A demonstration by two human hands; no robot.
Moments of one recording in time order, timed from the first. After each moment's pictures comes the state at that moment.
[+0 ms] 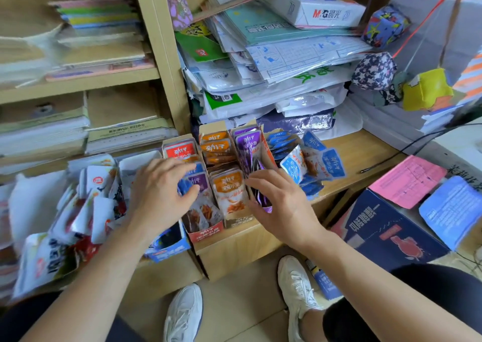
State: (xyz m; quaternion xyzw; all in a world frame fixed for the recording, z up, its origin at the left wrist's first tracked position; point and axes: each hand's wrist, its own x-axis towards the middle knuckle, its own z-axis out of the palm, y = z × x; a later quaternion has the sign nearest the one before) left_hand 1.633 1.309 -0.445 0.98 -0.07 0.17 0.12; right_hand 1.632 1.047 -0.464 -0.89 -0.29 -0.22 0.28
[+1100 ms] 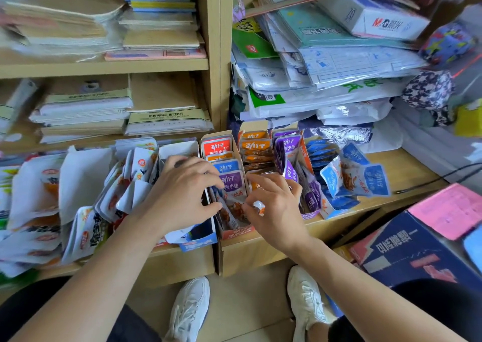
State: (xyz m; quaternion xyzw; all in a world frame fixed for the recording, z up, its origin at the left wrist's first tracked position) left_hand 1.619 1.344 -0.442 0.97 -0.16 0.12 0.11; right_hand 1.638 1.119 -0.485 -0.91 -0.27 -0.15 0.27
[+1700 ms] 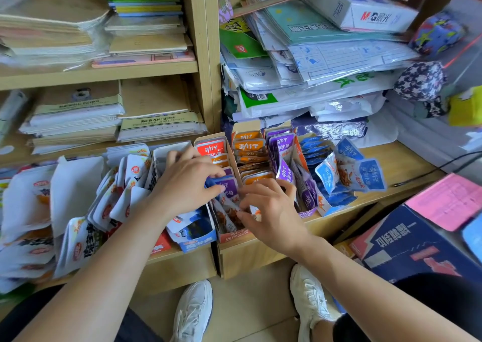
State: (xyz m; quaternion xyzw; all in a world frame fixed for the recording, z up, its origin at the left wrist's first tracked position) left_hand 1.655 1.332 -0.439 0.98 -0.13 0.08 0.09; right_hand 1.639 1.111 -0.486 -0.91 -0.31 -0.13 0.25
